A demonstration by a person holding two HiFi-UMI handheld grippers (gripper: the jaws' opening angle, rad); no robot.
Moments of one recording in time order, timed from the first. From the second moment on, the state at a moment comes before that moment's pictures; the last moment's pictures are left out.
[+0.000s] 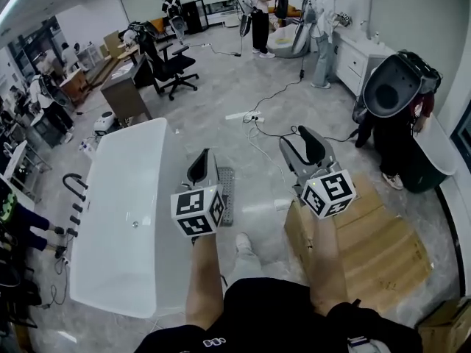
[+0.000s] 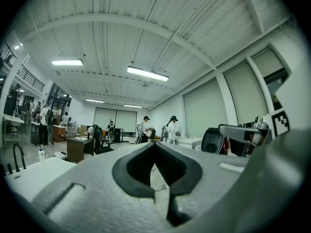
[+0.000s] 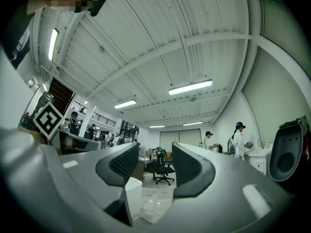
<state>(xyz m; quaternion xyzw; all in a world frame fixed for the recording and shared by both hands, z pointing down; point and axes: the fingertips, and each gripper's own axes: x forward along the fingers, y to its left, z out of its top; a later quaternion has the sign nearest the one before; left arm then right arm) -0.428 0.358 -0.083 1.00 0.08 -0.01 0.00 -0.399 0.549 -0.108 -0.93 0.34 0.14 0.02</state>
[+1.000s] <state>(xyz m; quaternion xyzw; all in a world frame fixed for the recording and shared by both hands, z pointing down) -0.143 0.224 -0.076 0.99 0.08 0.03 0.06 -0.112 0.445 -0.099 -0.96 0.28 0.06 0.05</state>
